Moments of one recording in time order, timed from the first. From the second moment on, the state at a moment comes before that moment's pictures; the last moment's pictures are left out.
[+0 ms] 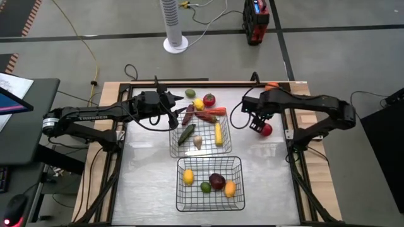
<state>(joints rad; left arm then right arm) 0.25 1.15 0.85 -0.08 -0.22 0.15 -0.25 1.36 1.18 -1.41 0.31 0.32</state>
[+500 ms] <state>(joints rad) 0.25 1.15 0.85 -0.07 -0.21 0.15 -0.30 1.34 1.05 -1.38 0.26 0.29</state>
